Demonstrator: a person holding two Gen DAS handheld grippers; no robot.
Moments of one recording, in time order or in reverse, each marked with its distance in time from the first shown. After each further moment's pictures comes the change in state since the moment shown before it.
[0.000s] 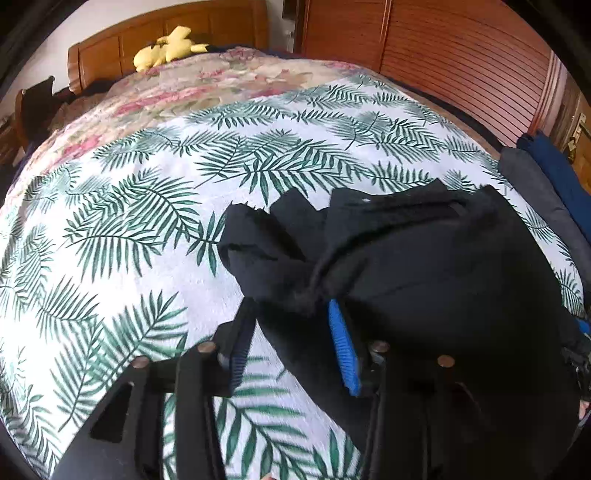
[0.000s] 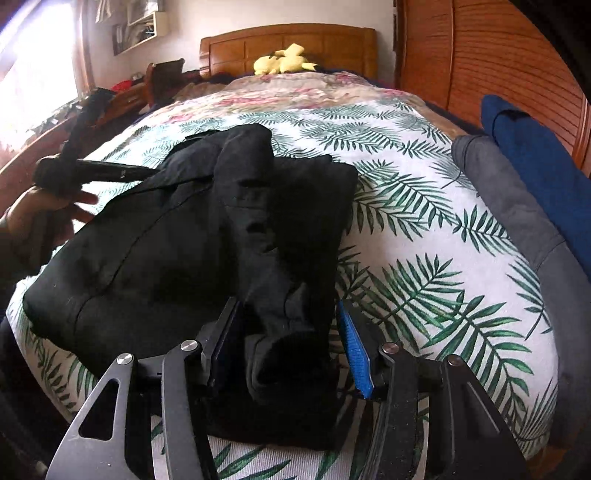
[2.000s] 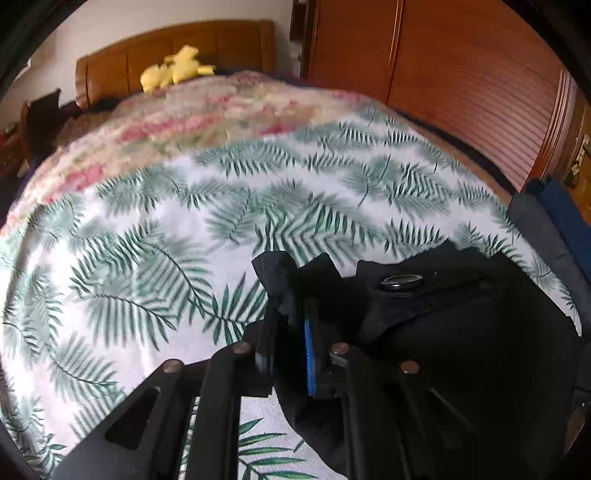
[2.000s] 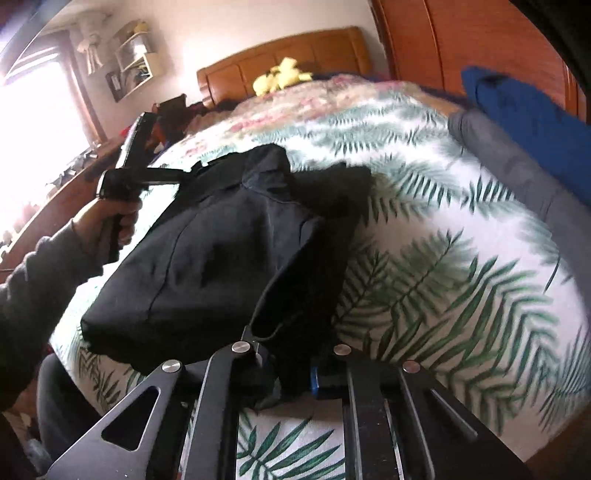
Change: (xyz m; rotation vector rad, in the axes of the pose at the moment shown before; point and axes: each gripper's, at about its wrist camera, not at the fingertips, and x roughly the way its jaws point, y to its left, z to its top) left arm -0.017 0.009 0.051 -0.016 -0.116 0.013; right arm -0.040 0.002 -0.011 0.160 -0.075 0.135
